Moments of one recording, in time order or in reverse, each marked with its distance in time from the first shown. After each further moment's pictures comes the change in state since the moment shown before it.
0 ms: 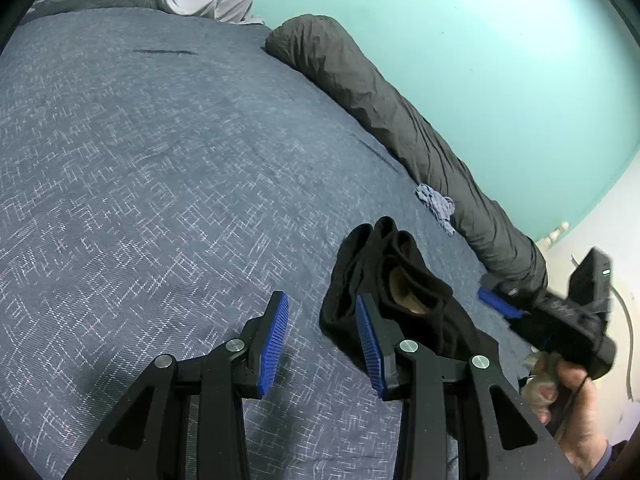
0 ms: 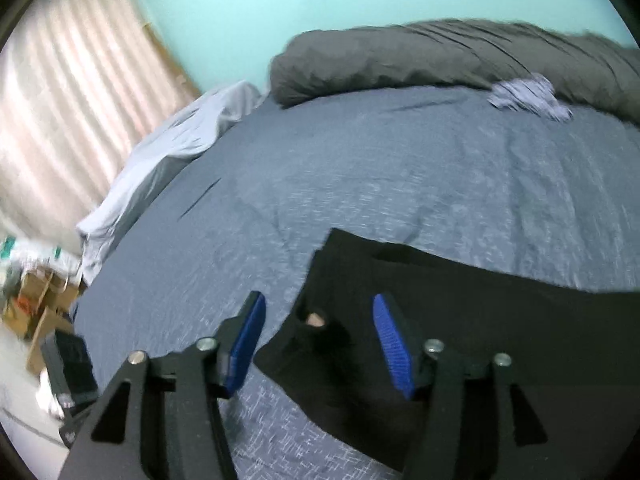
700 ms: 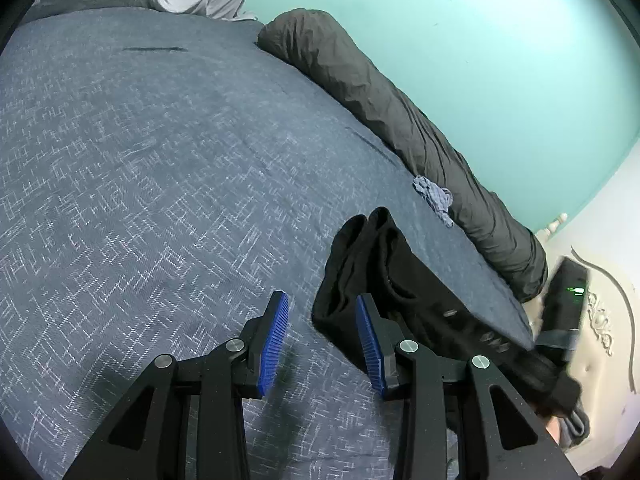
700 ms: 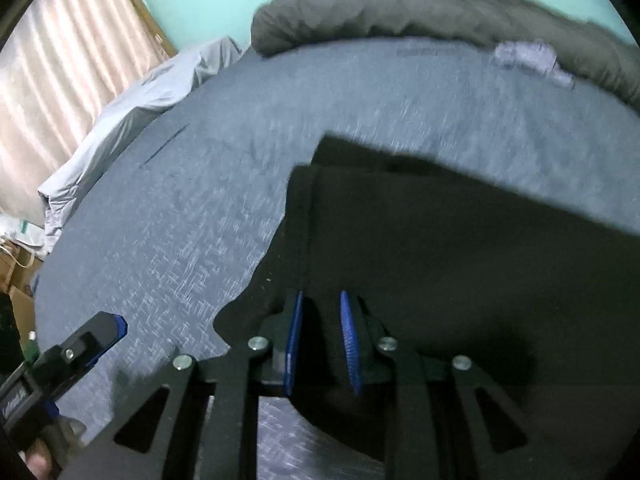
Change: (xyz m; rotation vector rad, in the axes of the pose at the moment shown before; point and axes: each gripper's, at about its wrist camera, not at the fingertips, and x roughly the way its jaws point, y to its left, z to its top) left arm 0.005 -0.007 -0.004 0.023 0.018 0.000; right arm 0.060 0.034 -0.043 -0.086 0.029 -0.122
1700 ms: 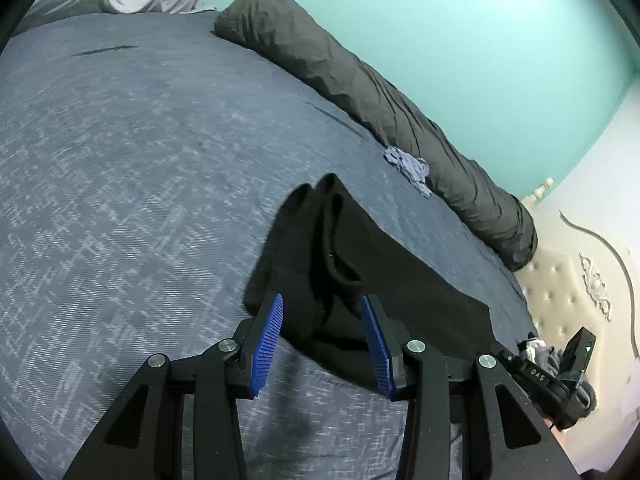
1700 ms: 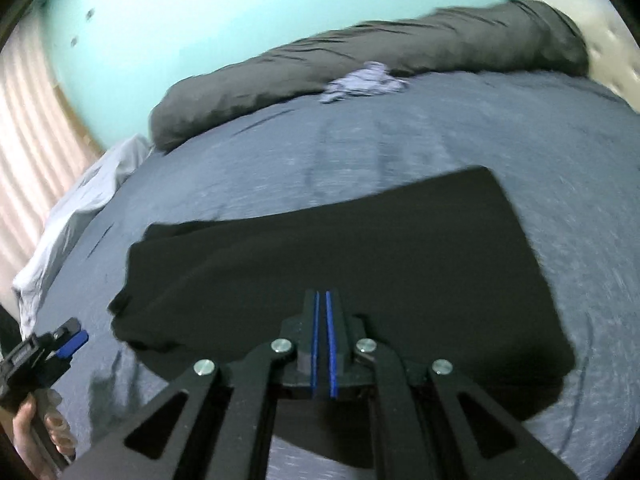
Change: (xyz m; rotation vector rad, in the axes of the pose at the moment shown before) left arm 0.030 -0.054 -0.019 0.101 0.064 -0.051; right arm -0.128 -0.187 -0.065 0.299 -0.176 -0.146
